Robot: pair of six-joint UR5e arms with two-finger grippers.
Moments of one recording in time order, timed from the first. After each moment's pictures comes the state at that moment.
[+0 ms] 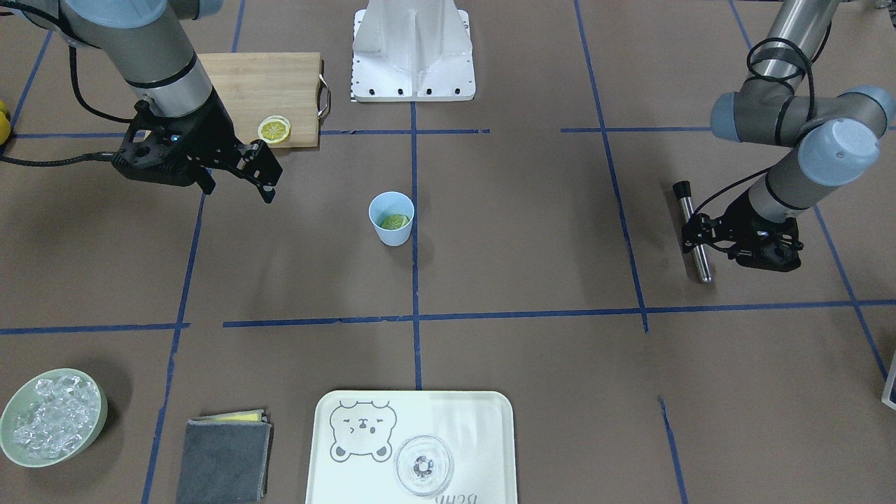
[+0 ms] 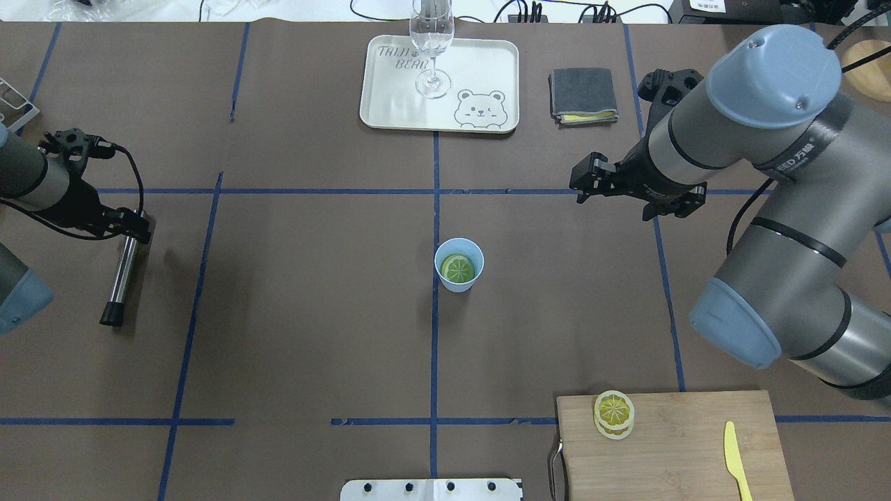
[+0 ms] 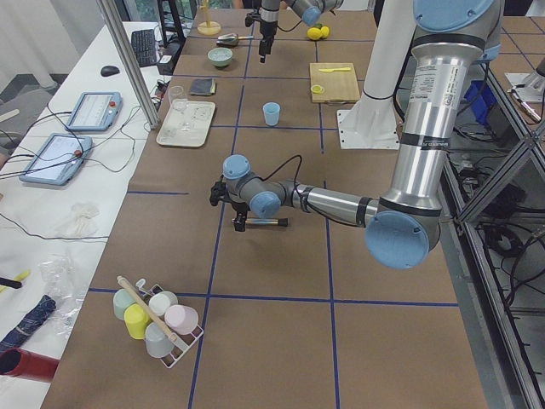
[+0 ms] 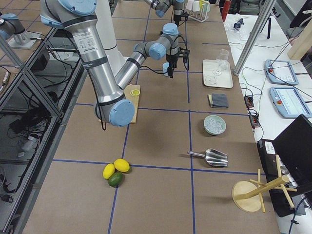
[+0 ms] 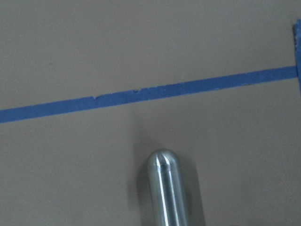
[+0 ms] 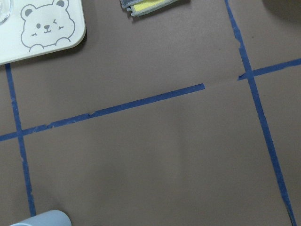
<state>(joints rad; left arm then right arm) -0.94 -1.72 -1.52 -2.07 -2.20 -0.67 0.77 -1.16 2.02 -1.68 2.00 1.28</state>
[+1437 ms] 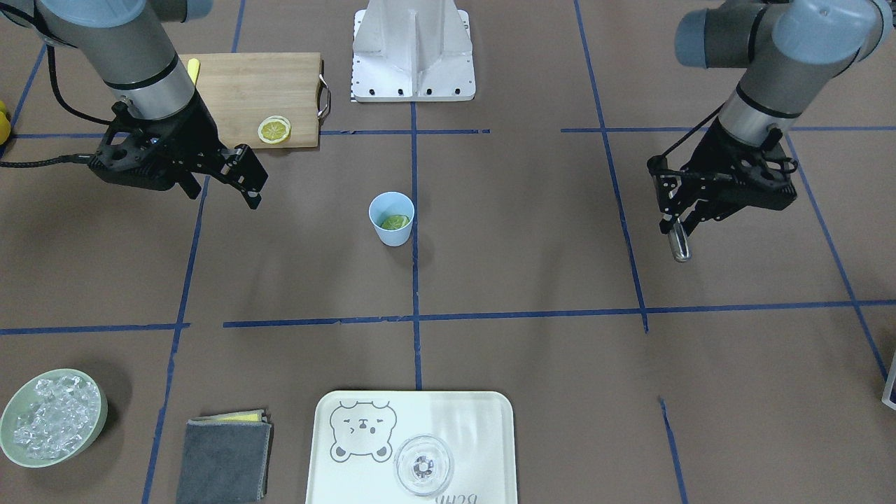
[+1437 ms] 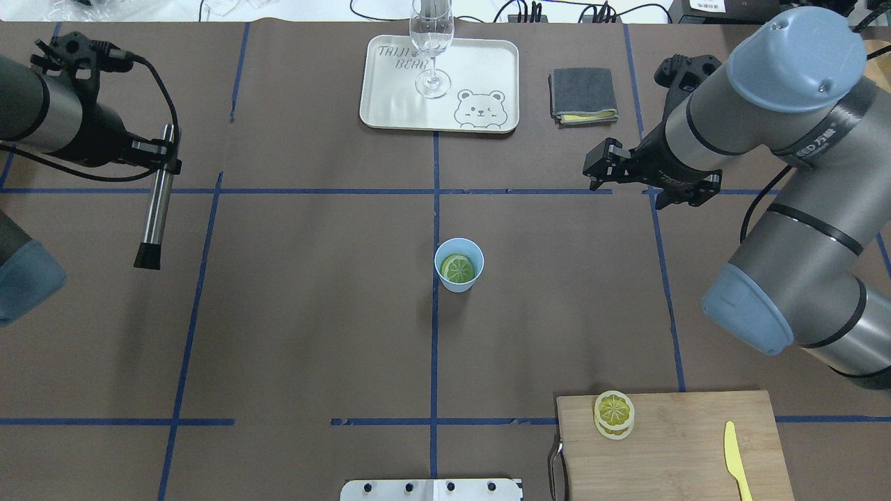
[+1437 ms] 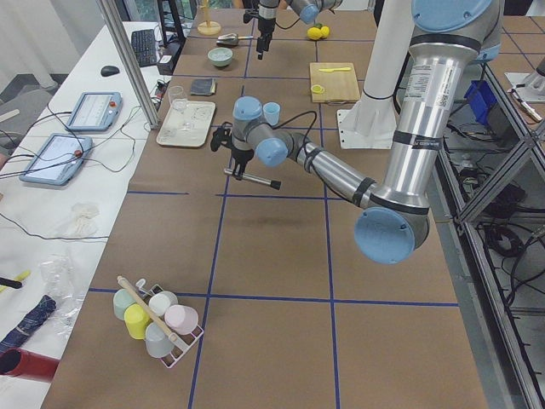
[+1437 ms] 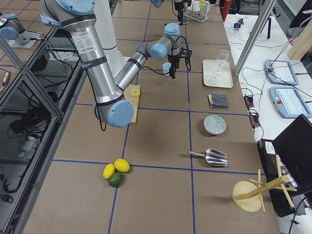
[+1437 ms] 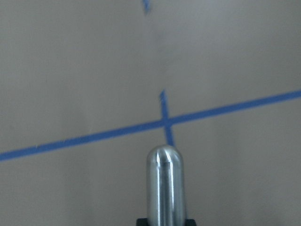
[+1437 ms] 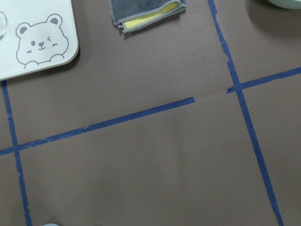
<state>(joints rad) -0.94 -1.84 -1.97 -1.80 -2.02 -0.84 0.81 -1.17 2.02 -1.68 2.01 1.27</state>
